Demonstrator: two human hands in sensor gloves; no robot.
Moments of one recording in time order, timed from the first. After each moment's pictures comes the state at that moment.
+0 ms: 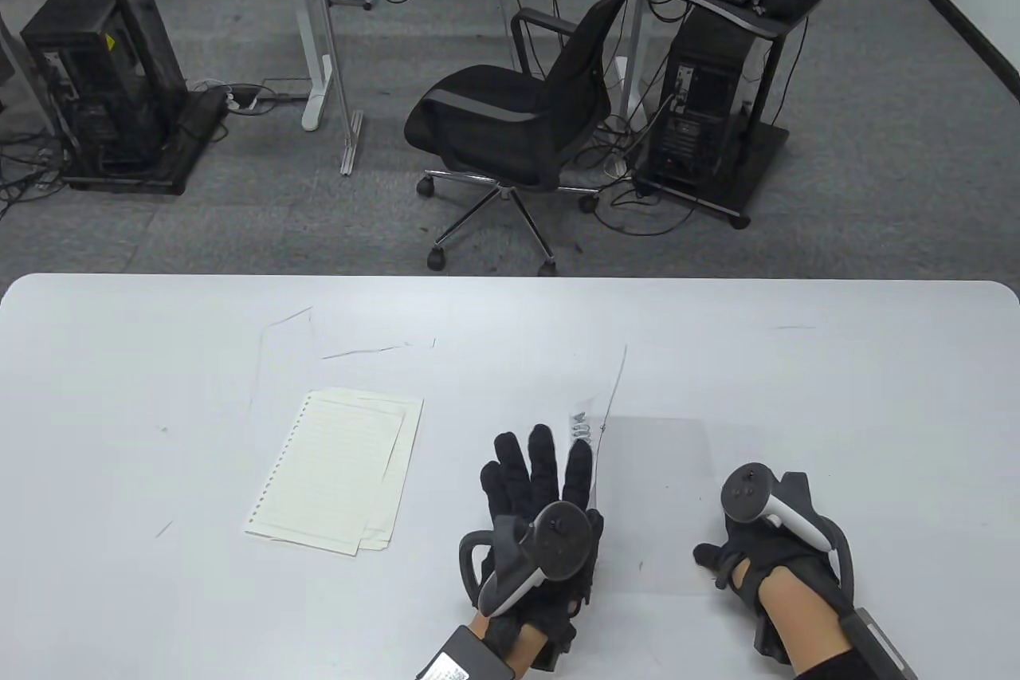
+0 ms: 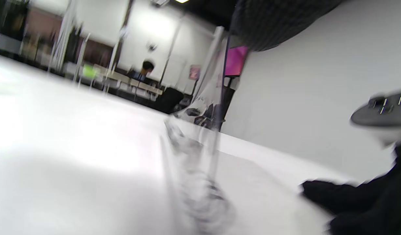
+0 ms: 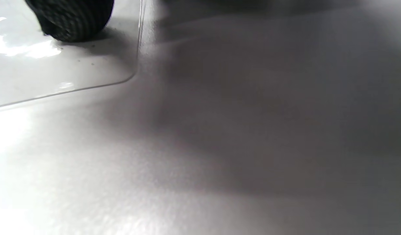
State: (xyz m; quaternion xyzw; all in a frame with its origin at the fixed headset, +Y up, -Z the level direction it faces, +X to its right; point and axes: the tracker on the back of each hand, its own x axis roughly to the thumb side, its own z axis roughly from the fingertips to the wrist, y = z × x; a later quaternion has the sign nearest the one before) left_hand -0.001 -0.705 -0.314 0.06 -0.13 0.10 0.98; right_hand 0.280 -0.781 -0.372 -0.06 0.30 0.95 0.10
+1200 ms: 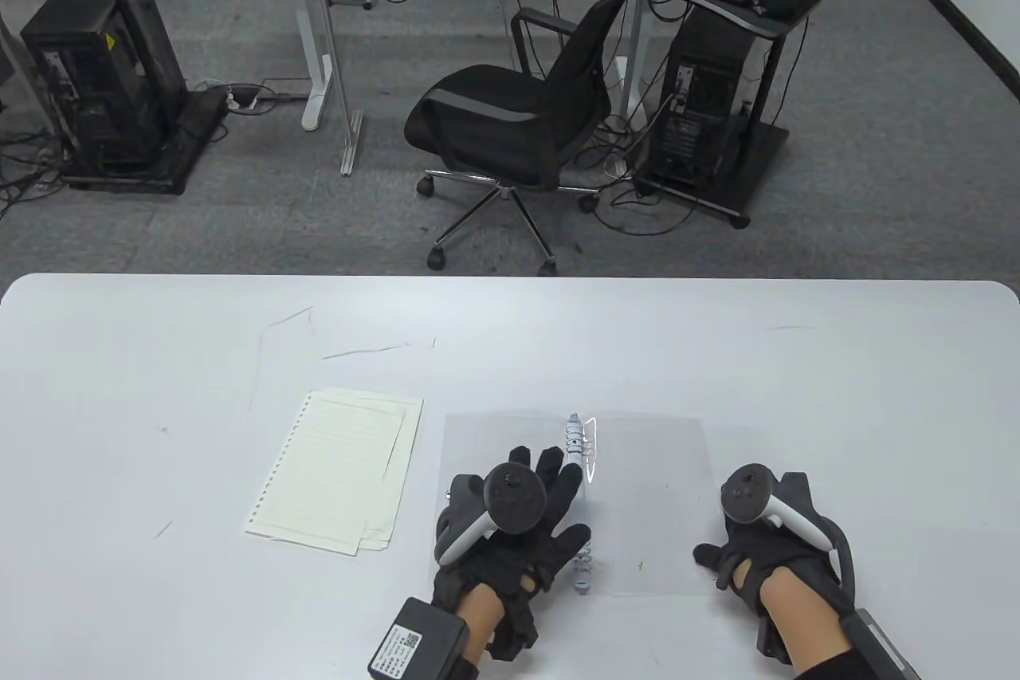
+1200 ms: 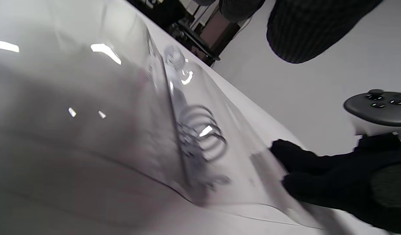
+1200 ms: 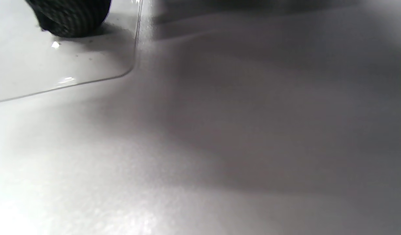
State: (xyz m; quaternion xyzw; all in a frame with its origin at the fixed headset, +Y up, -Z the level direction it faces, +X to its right) left_hand -0.030 -0.756 -0.362 -0.17 -0.17 0.33 0.91; right_hand 0.279 -0.781 -0.372 -0.05 0.30 0.95 0.10
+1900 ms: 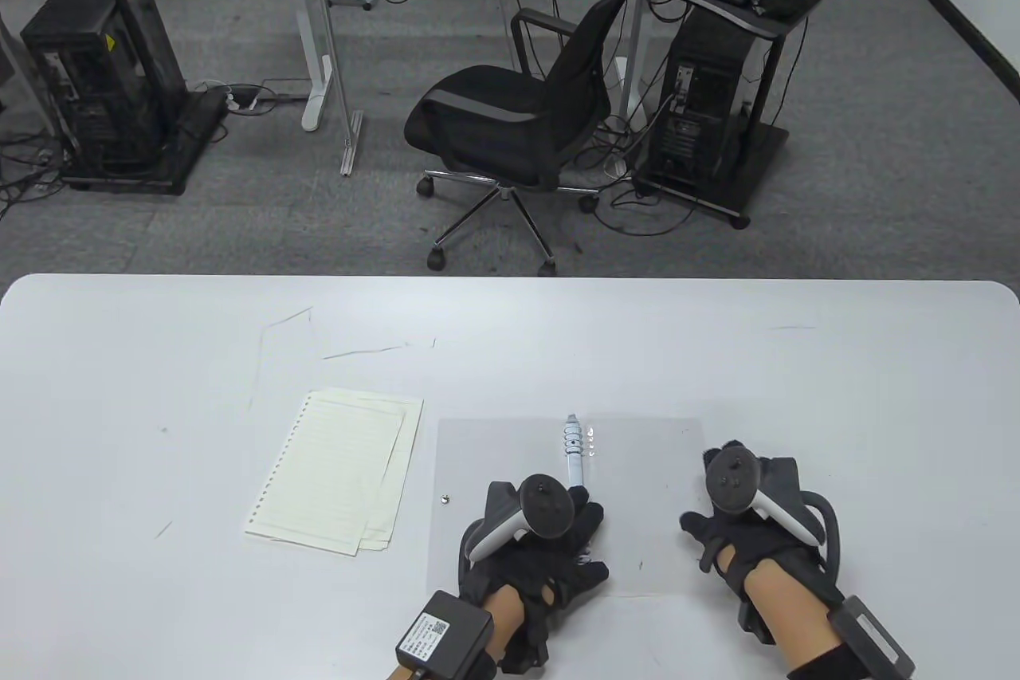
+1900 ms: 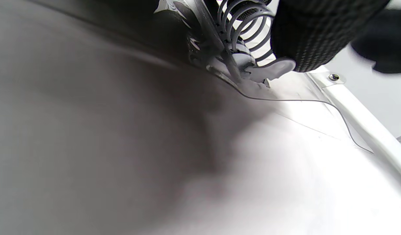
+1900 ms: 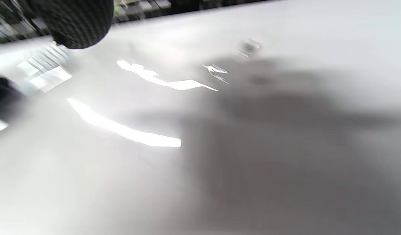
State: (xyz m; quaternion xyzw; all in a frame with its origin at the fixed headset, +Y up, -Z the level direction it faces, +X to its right) left_hand -0.011 -0.793 -0.367 -0.29 -0.17 0.23 0.91; right_hand 0.231 -0.722 -0.384 0.03 0.14 0.98 0.14
